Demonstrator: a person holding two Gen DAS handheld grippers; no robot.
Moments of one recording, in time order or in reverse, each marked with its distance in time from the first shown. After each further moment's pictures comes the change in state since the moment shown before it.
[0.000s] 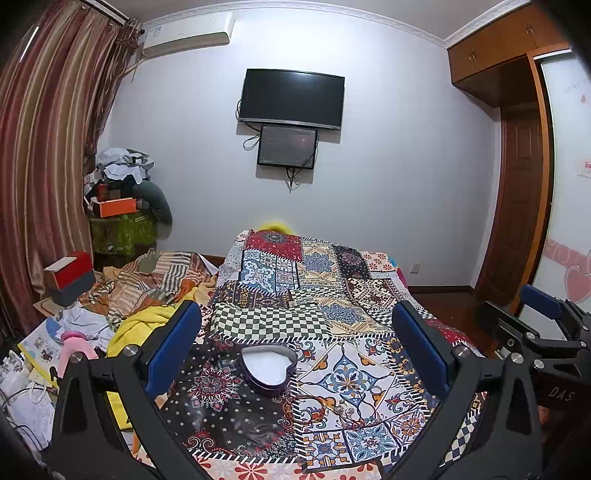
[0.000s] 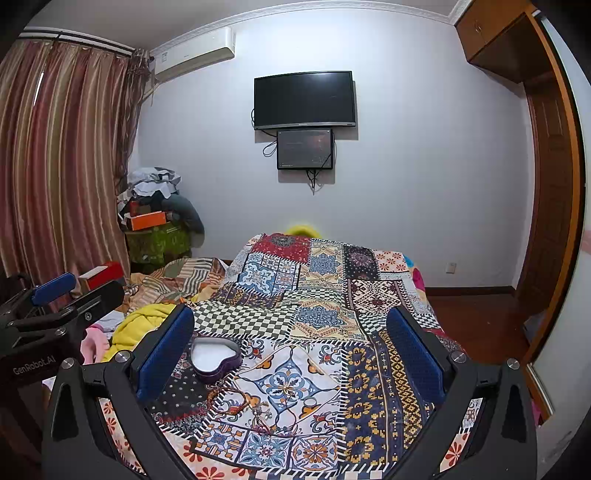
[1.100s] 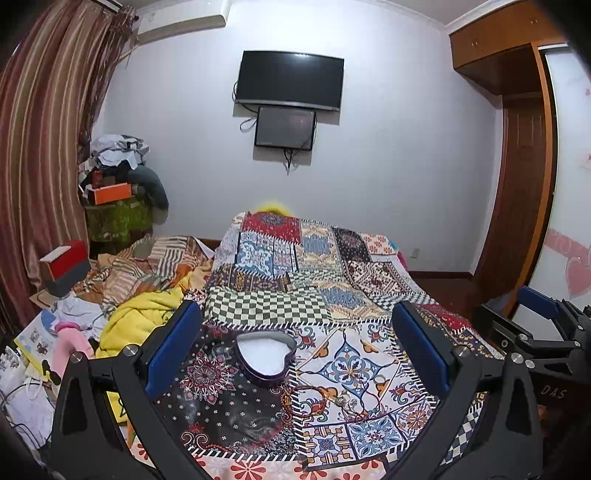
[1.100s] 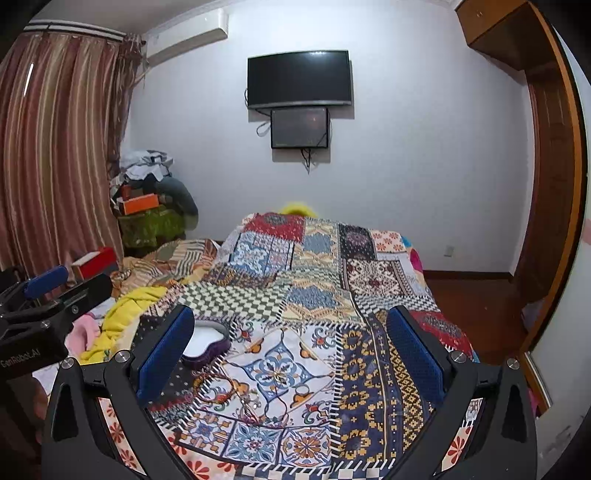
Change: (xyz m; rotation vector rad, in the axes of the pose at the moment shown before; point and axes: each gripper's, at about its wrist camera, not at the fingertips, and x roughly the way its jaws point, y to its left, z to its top) left arm 0.029 0.004 -0.009 0.001 0.083 -0.009; right arm 0.029 -0.012 -0.015 0.004 0.090 -0.017
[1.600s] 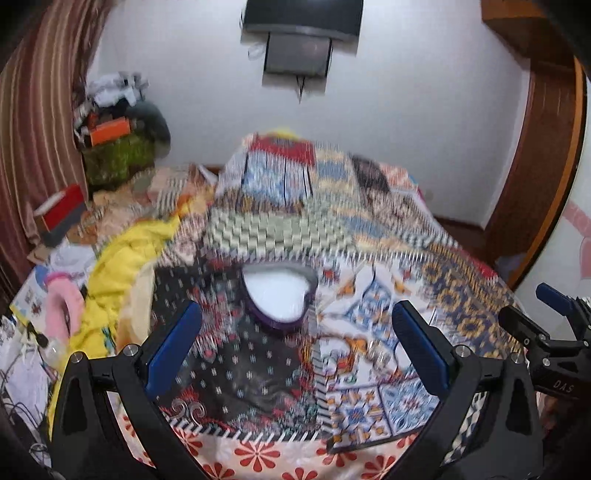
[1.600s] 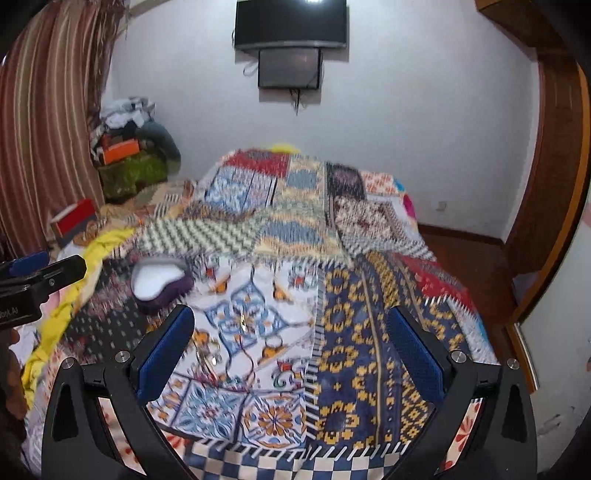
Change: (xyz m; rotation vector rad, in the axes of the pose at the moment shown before) left arm 0.086 0.024 -0.047 -0.033 0.310 0.020; right arm 0.061 -0.025 -0.045 -0.019 0.236 -0.038
